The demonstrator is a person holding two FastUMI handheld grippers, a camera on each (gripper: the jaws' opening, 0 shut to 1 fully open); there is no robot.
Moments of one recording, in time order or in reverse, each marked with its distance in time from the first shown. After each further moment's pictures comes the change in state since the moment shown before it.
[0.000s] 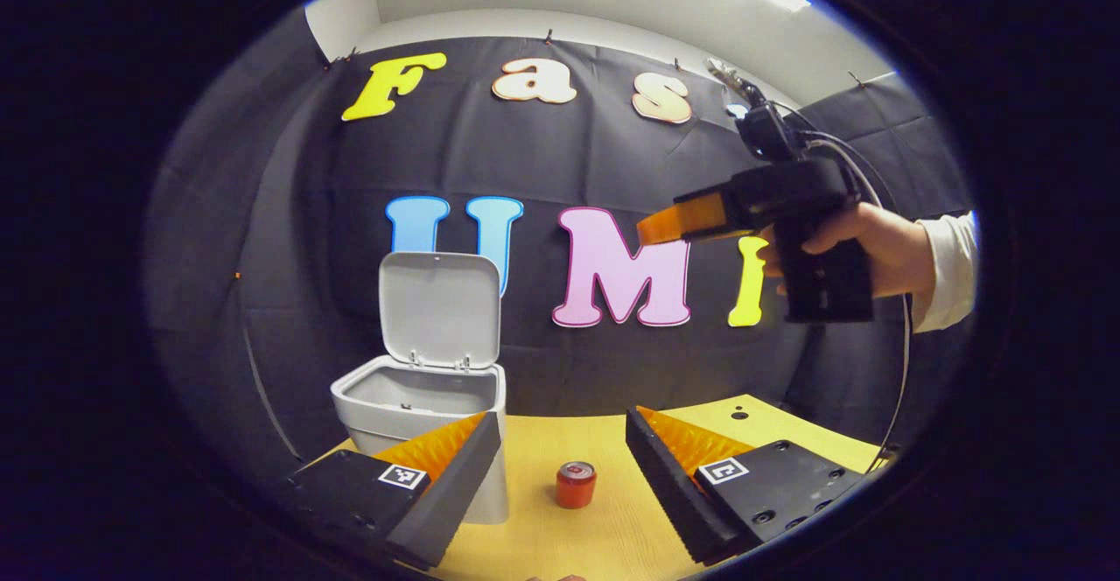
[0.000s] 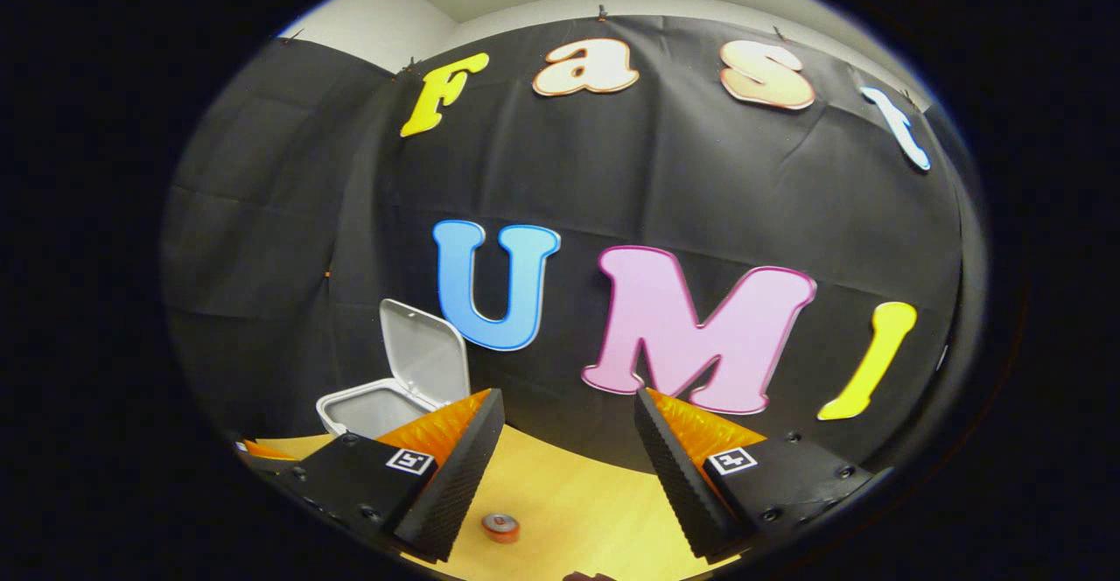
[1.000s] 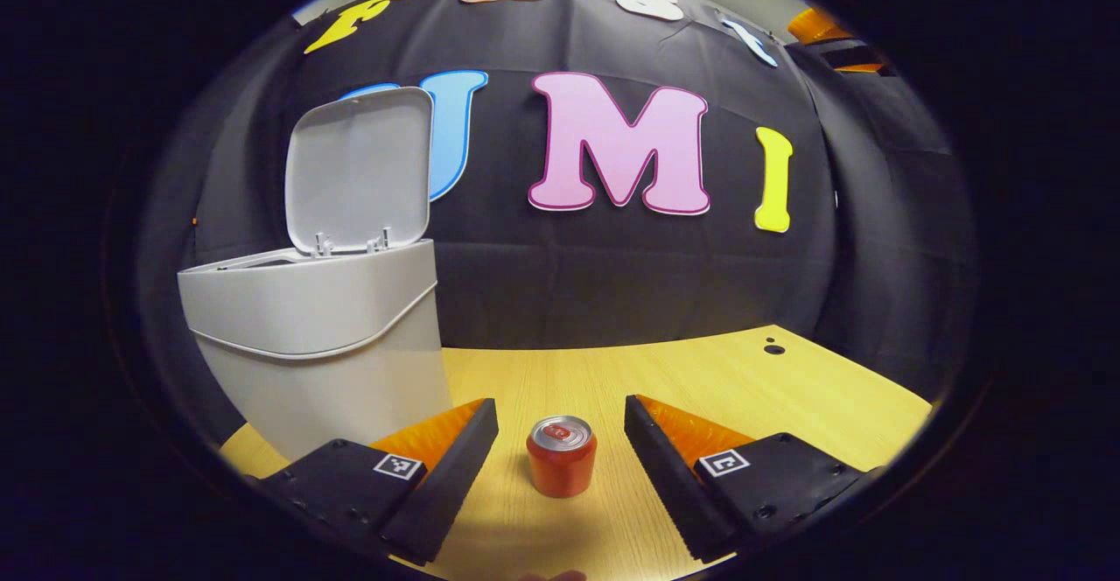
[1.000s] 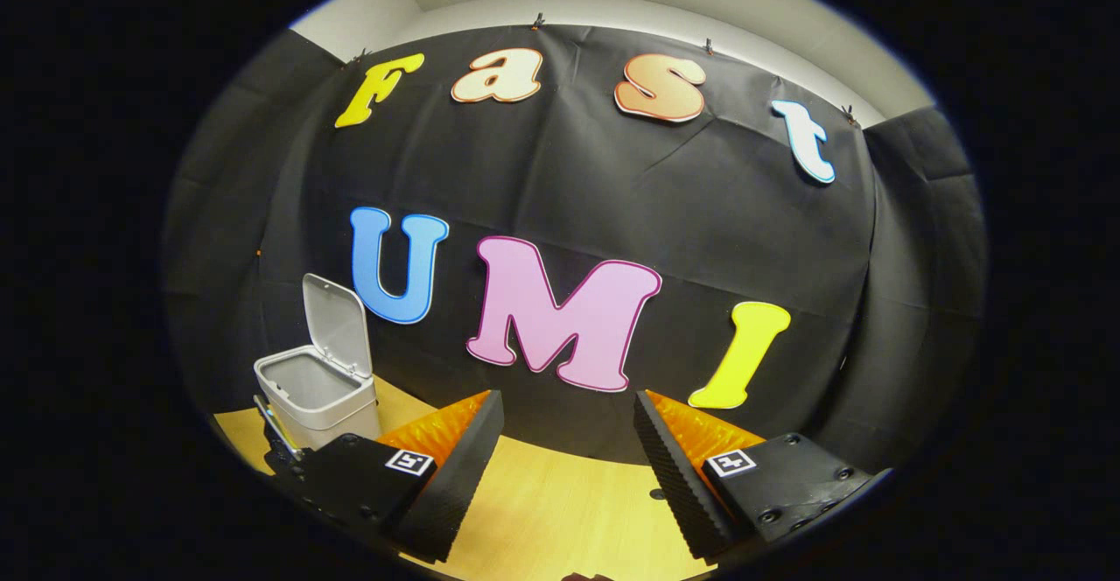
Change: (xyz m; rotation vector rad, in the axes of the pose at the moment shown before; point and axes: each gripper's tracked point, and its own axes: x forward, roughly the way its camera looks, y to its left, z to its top) left arm 0.132 -0.025 -0.167 0.049 0.208 -0.003; right arm -0.087 -0.113 -0.006 -0.054 0.053 -0.235
